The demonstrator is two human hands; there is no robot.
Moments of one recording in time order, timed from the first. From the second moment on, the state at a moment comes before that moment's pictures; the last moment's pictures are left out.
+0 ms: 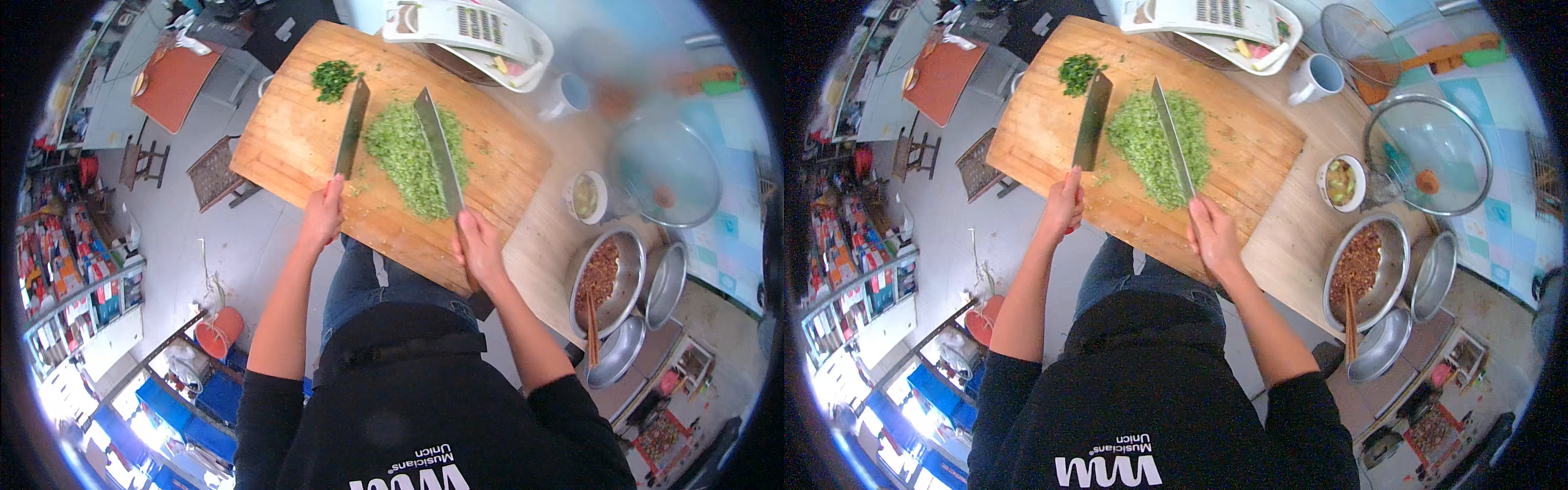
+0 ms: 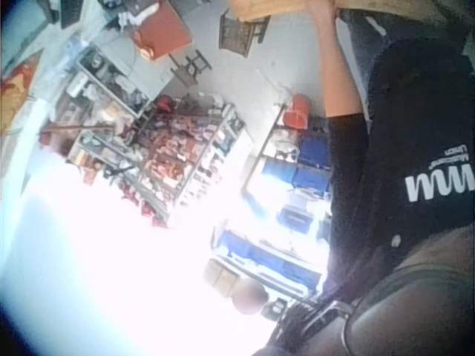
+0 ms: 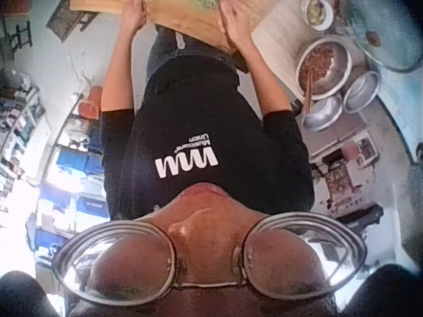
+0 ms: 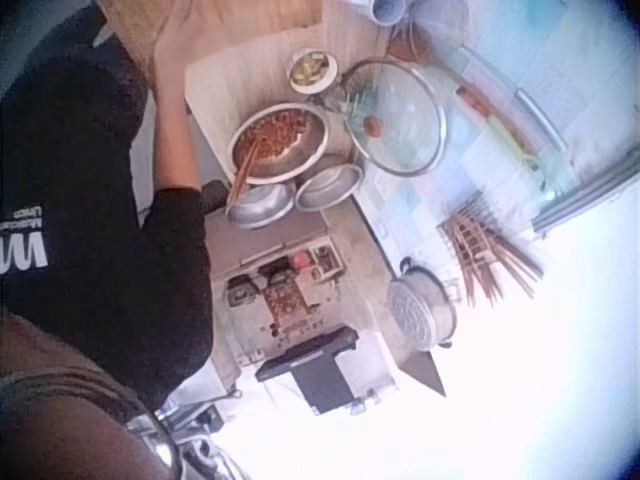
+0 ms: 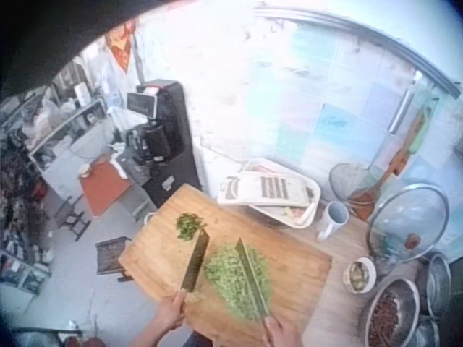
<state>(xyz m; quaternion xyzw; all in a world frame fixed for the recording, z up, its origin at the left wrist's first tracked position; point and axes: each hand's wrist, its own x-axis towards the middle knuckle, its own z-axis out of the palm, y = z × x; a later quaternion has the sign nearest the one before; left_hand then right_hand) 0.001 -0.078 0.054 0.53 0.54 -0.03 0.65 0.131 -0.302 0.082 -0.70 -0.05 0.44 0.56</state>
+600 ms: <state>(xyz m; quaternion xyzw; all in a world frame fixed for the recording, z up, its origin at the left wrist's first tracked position) 0.000 -0.075 0.053 0.50 0.53 -0.02 0.68 0.232 -0.331 0.079 -0.73 -0.53 0.37 0.22</state>
